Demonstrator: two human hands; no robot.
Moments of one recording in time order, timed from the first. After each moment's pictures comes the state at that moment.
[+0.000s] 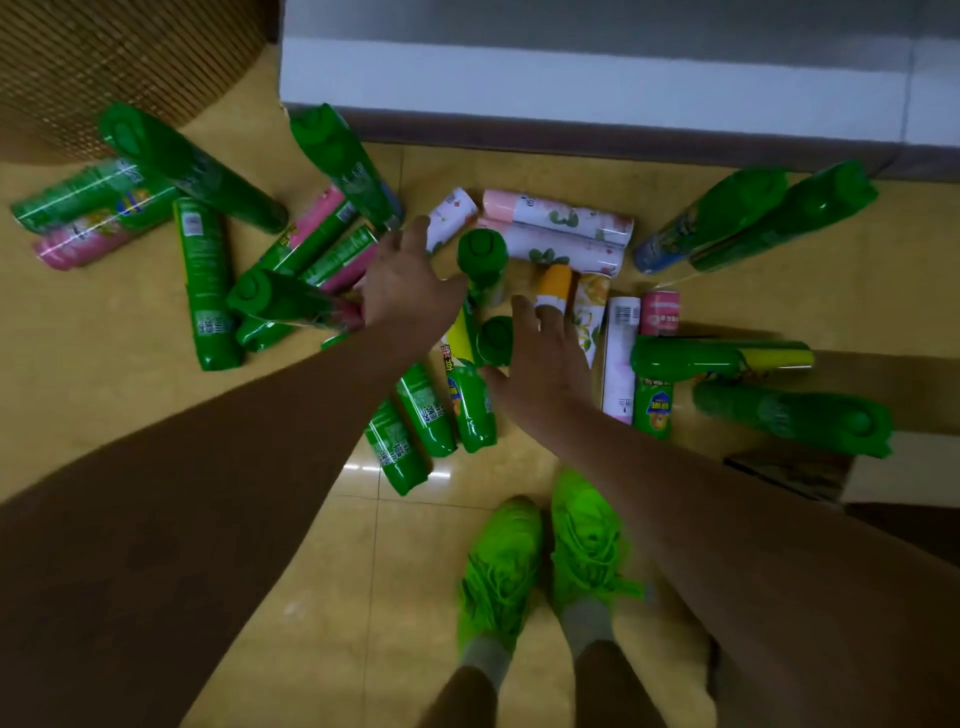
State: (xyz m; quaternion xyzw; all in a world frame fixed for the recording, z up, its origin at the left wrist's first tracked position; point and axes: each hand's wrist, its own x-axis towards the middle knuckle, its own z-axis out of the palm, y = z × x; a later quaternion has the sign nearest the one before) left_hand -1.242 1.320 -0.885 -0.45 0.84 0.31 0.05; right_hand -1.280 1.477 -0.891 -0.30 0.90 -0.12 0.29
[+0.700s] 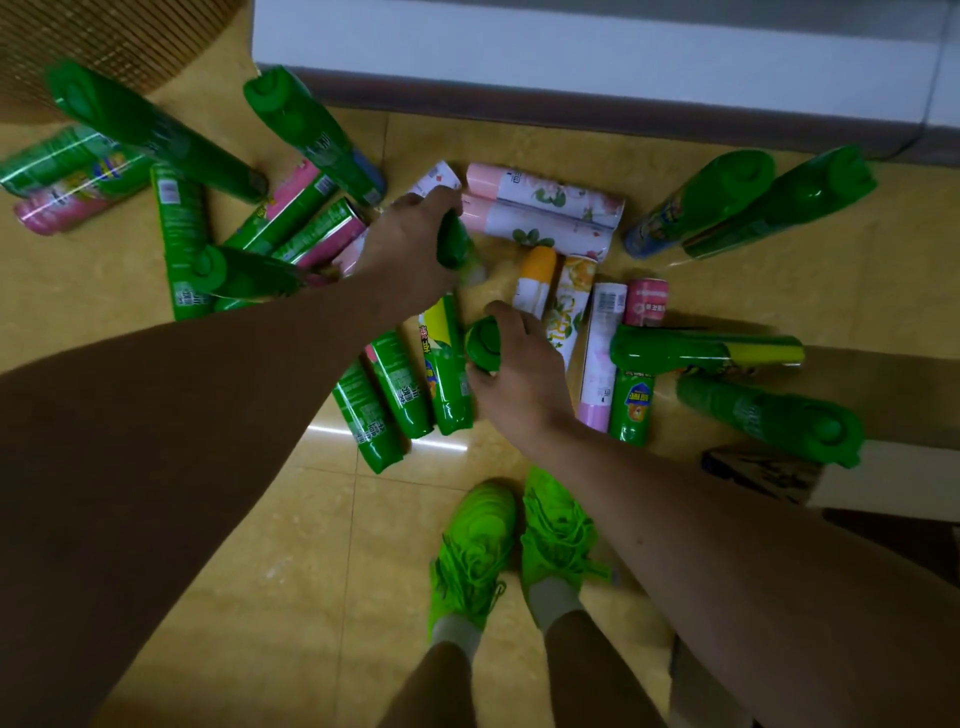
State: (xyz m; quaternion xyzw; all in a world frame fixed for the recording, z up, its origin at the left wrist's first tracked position) left_hand -1.282 1.327 -0.881 -0.30 0.91 0.27 0.10; right_hand -1.287 1.512 -0.904 -0.30 0.86 -0.30 0.29
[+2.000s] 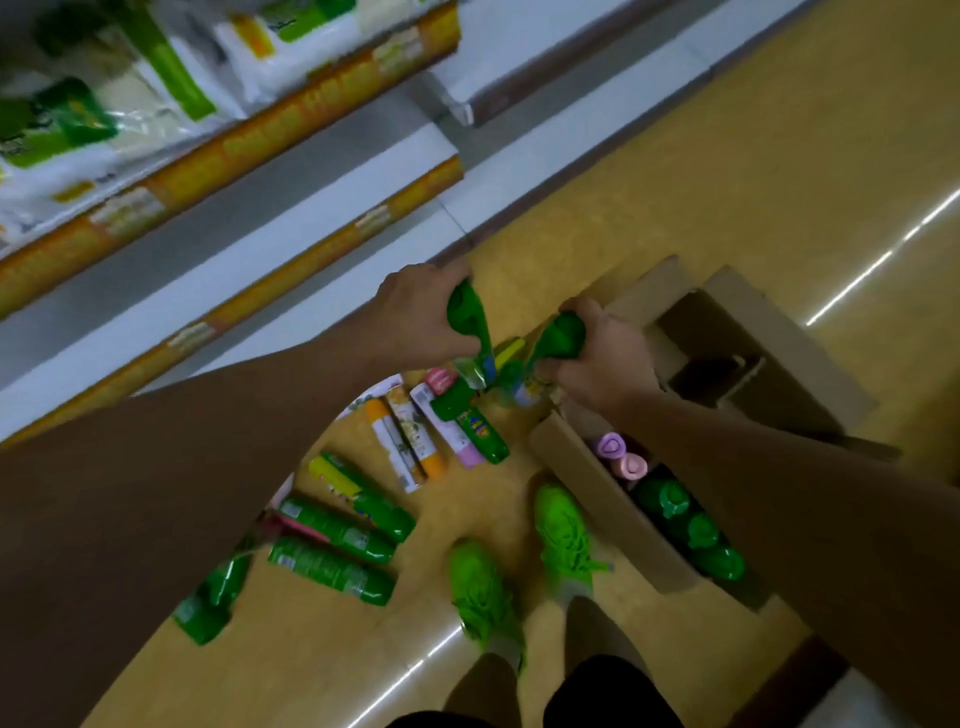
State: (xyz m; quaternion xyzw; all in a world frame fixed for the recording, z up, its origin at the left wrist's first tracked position) left_hand -1.401 1.572 -0.528 0.19 0.94 0.21 0.17; right_hand -1.342 1.797 -0.565 0.06 0.94 -0.31 0.13
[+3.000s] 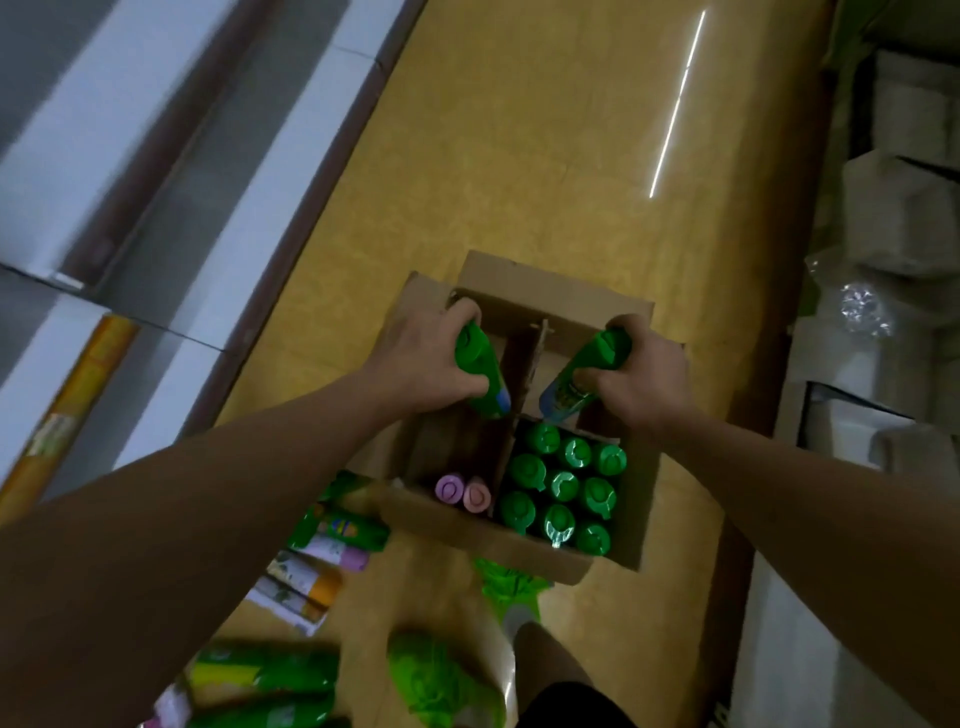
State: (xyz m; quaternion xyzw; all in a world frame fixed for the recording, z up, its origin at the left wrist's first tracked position) left_hand -1.424 1.957 -0.565 0.41 0.86 0.16 0.26; right_hand -1.249 2.142 -0.584 0.44 0.82 -0.37 0.02
